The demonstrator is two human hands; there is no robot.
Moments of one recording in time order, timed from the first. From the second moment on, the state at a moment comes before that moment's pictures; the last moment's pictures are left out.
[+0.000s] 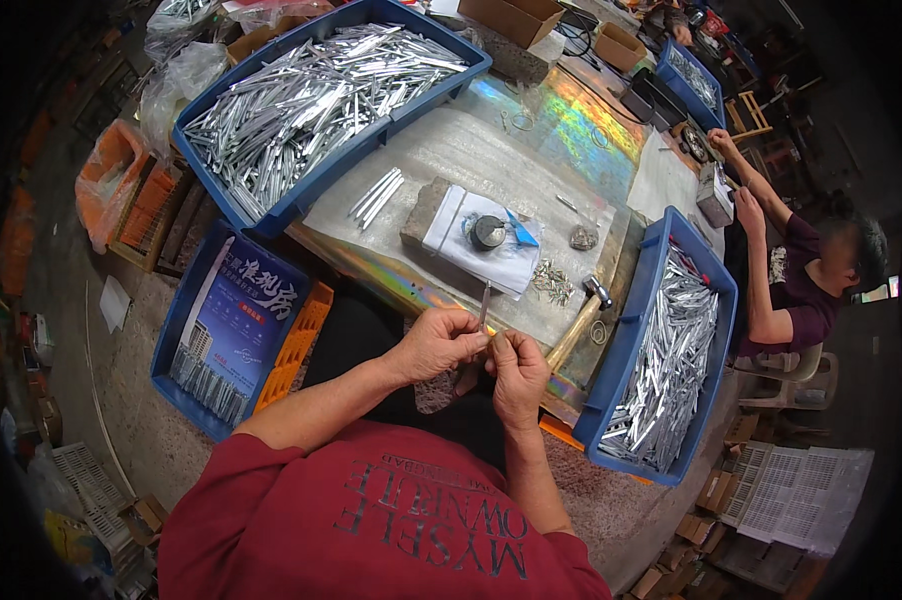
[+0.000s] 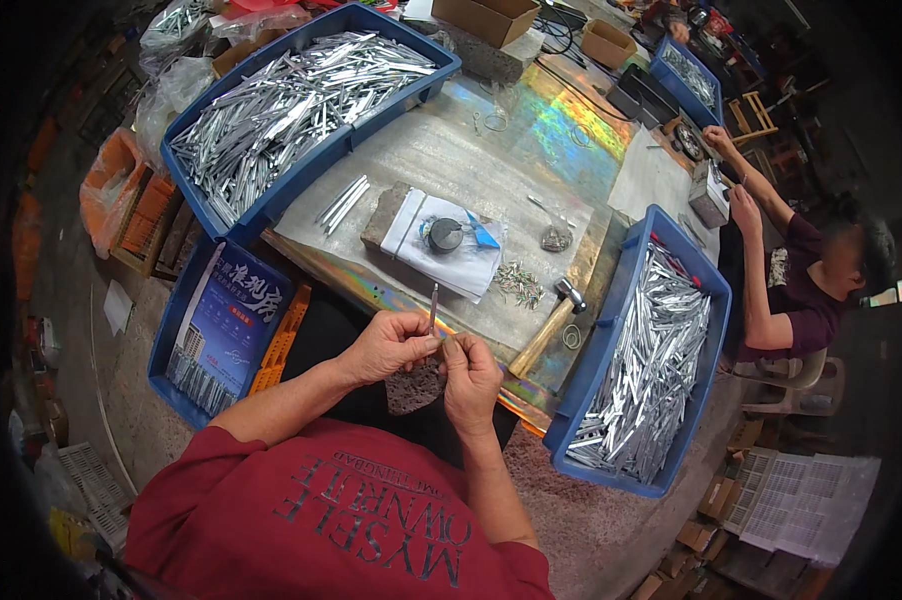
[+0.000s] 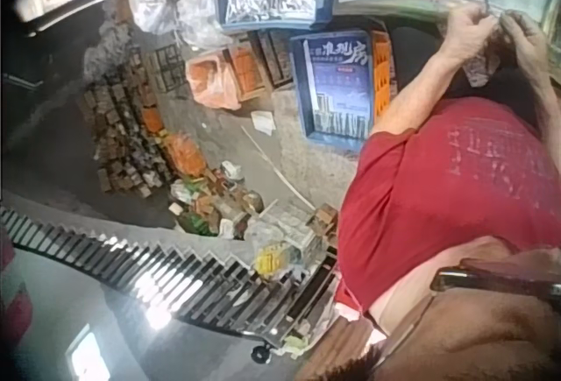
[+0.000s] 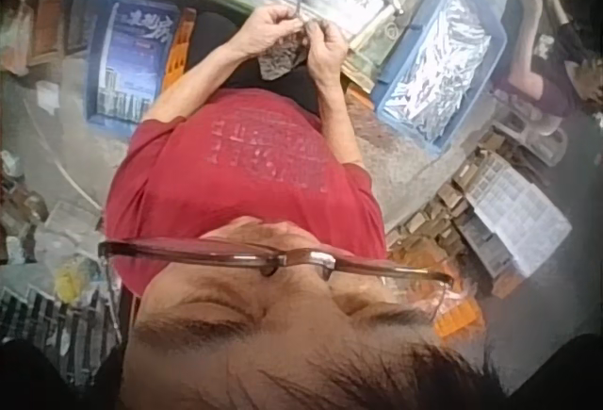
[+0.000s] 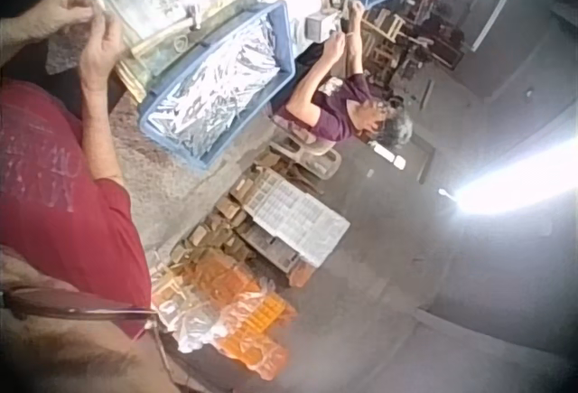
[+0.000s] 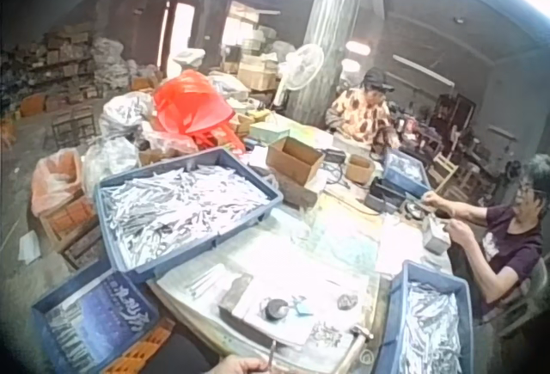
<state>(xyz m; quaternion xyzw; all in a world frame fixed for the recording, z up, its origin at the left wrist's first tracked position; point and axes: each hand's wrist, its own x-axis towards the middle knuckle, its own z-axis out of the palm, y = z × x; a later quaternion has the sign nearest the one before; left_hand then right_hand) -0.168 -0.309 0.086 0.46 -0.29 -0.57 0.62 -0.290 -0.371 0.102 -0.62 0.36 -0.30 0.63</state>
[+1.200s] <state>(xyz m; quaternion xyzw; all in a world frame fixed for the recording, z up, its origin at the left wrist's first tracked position) -0.179 -0.312 0.085 0.35 -0.08 -0.55 0.76 -0.280 -0.362 0.092 -0.31 0.35 -0.32 0.82</state>
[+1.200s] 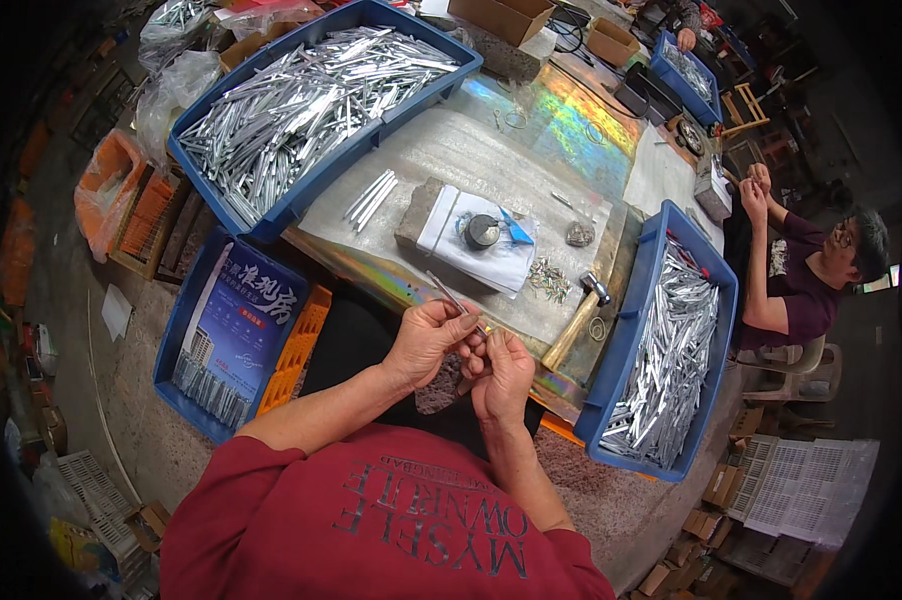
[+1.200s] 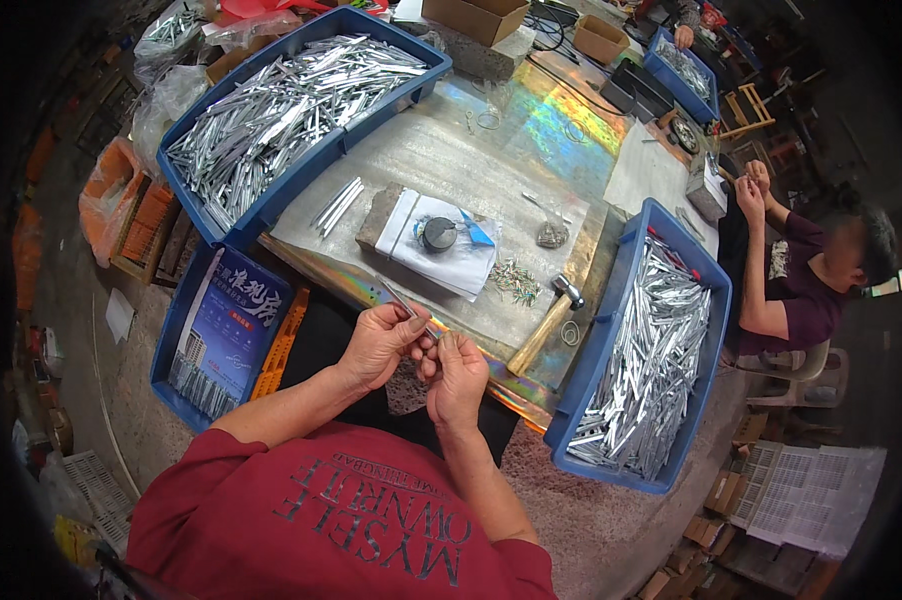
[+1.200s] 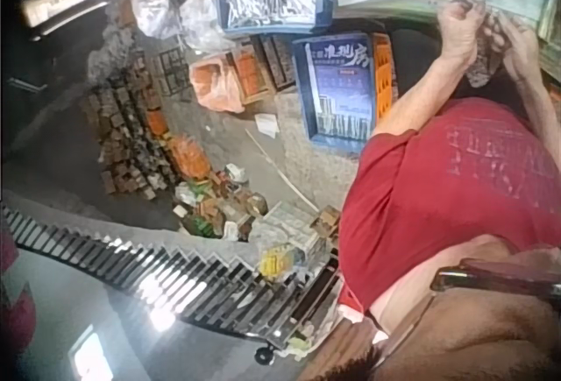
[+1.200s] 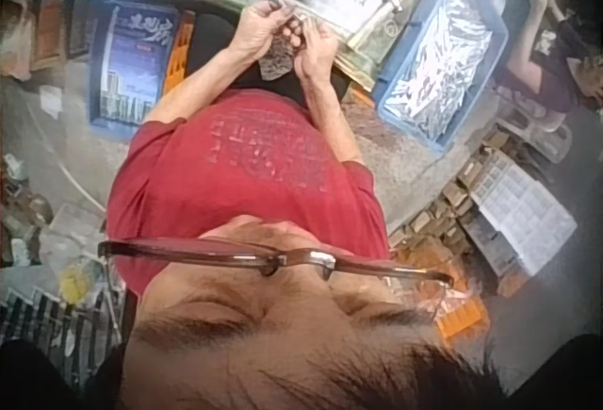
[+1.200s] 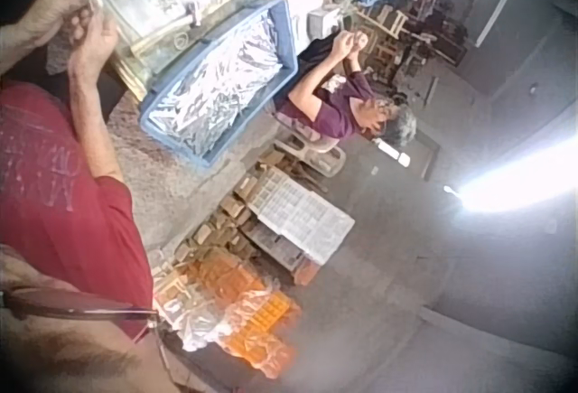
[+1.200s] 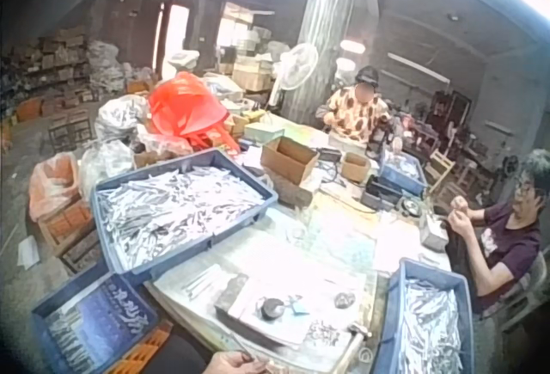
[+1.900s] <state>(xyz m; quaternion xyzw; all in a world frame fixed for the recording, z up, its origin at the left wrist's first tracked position) -0.185 -0.311 0.078 0.38 -0.11 -0.50 0.77 -0.277 -0.359 0.098 -0.29 0.35 -0.32 0.83</state>
